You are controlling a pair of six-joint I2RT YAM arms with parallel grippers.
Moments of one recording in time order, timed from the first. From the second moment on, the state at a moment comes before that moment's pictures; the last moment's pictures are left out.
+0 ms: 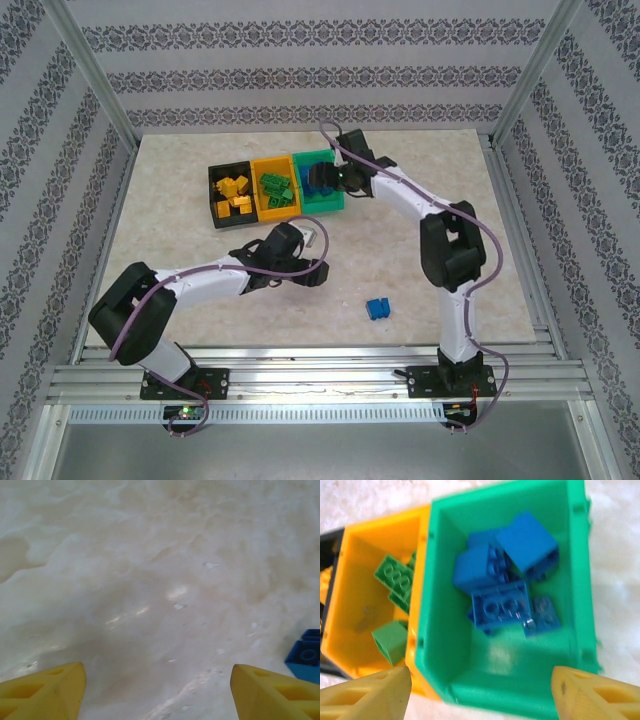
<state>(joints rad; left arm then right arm) -0.72 1.56 0.84 -0.12 0.12 -0.43 0.43 2.07 1.68 -0.43 -0.20 0.44</state>
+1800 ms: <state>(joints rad) -0.34 1.47 0.64 0.08 0.20 -0.63 0.54 1.74 1.25 -0.54 -0.10 0.44</state>
